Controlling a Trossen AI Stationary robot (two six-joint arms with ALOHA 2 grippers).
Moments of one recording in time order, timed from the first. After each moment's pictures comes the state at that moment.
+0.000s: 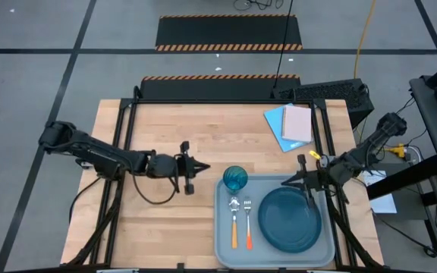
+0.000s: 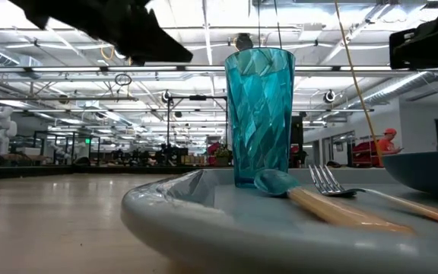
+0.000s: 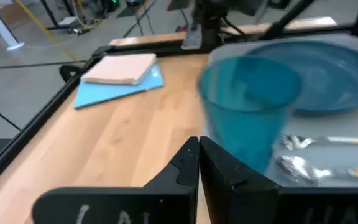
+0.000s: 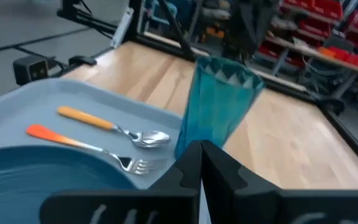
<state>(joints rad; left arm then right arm) -0.21 1.32 0.67 0.30 -0.35 0.03 0.68 0.39 0.15 -0.04 0.53 -0.13</state>
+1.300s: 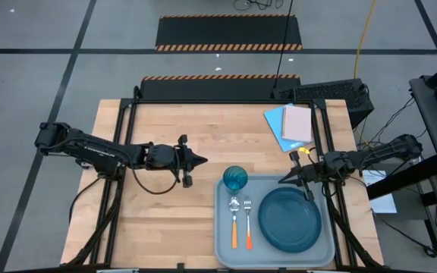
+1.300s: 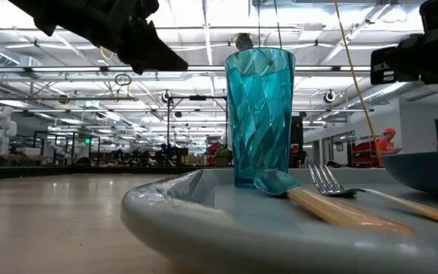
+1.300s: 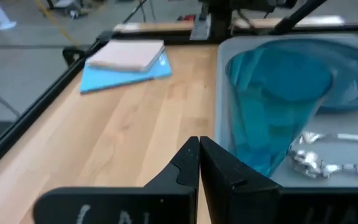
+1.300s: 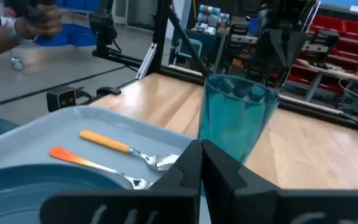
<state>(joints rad) -0.09 1.27 0.65 0.25 -0.24 0.00 0.24 0.29 0.02 0.19 -0.05 -0.18</state>
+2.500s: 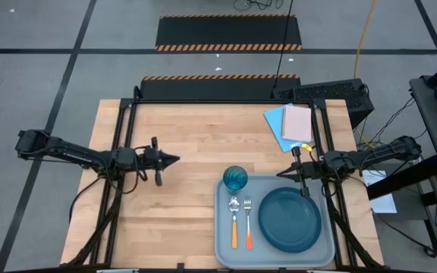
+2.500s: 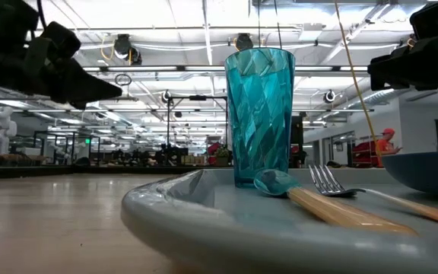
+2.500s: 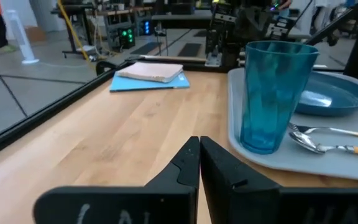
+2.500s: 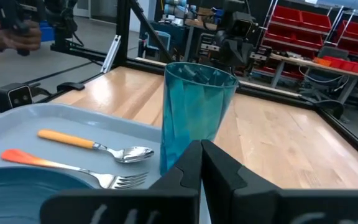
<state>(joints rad) -0.08 0.78 0.02 0.64 -0.25 -0.03 0.23 0.25 0.02 0.15 0.08 -0.16</state>
